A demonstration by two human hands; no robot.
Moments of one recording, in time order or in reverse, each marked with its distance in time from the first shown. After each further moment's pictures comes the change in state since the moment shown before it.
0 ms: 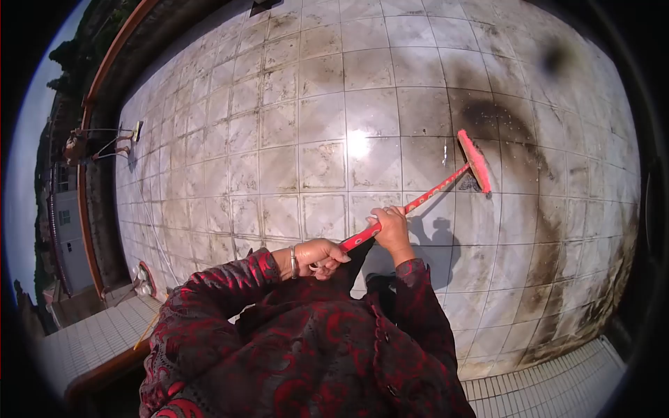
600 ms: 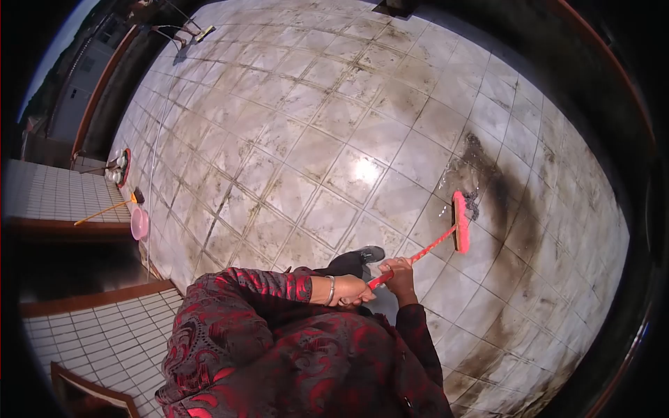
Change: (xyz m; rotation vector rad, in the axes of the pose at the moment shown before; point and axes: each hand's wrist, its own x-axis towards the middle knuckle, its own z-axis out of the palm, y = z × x) left_hand 0.010 -0.080 0.034 -0.191 0.137 0.129; right_hand -0.027 -0.009 0.007 0.030 -0.405 -0.255
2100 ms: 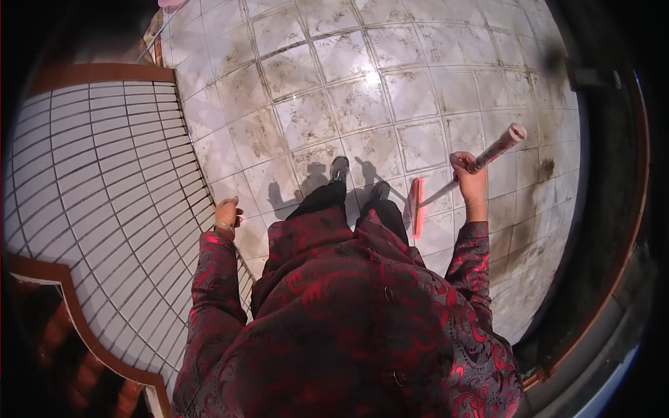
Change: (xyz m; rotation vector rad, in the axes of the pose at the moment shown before) left_hand -0.098 -0.738 -0.300 -1.372 1.082 0.082; right_hand 0.117 -0.389 0.293 0.212 -0.568 0.316
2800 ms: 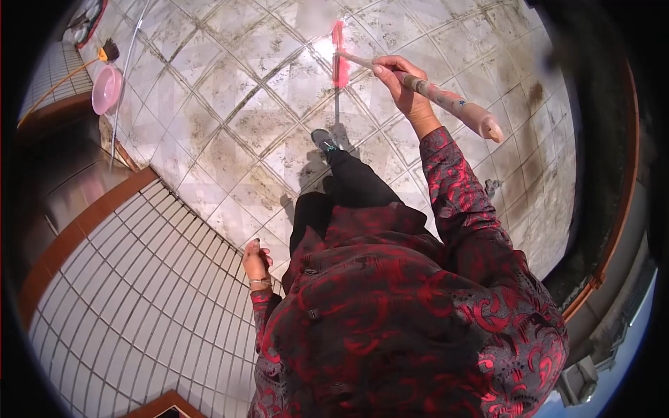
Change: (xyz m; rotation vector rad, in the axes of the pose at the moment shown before) left_hand 0.024 0.179 0.041 -0.230 -0.215 0.127; right_hand 0.238 -0.174 0.119 0.043 0.142 -0.569
